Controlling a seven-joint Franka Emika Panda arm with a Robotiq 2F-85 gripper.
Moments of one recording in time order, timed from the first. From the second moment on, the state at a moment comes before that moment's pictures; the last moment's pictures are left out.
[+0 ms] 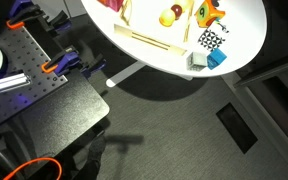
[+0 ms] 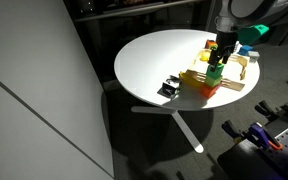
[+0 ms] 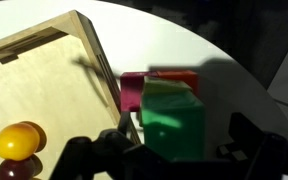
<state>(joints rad) 0.06 0.10 0.05 -2.42 0.01 2.41 -0.09</state>
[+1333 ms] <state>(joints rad) 0.04 0.14 0.01 -2.40 -0.03 2.53 0.00</state>
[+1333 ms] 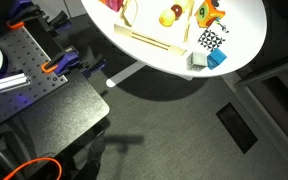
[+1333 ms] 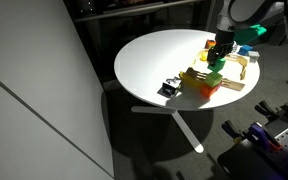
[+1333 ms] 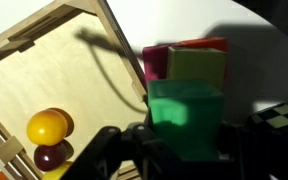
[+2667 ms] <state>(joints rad) -0.01 0.08 -0.06 -2.38 -0.10 2.51 0.06</state>
